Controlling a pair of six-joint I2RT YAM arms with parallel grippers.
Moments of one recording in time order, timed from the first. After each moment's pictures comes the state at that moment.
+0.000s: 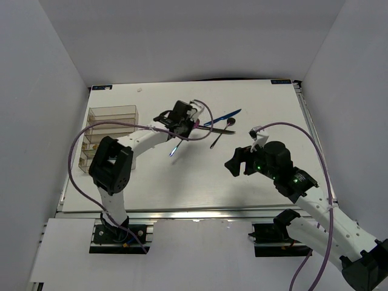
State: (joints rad) left arm -0.61 1.89 1.38 -0.36 -0.08 0.09; right arm 0.60 0.76 0.64 -0.35 -0.14 0.31
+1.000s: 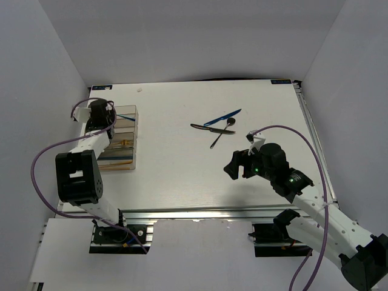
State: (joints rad) left arm 0.11 1.65 1.03 0.15 -0.36 -1.17; right arm 0.60 0.79 0.59 -0.33 -0.15 0.33
